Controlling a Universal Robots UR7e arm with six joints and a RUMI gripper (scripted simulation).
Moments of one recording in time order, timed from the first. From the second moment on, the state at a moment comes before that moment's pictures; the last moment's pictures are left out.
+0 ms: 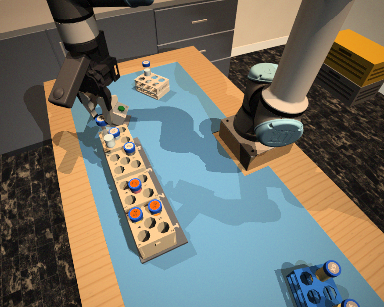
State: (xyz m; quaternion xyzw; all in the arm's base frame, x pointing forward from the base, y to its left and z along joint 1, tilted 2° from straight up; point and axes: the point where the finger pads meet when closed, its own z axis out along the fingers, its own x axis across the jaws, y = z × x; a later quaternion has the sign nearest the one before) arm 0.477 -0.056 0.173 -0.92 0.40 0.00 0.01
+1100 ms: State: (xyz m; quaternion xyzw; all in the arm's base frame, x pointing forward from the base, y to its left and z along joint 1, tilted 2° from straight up) arm 0.481 -0.054 0.134 -0.93 0.38 0.00 0.01
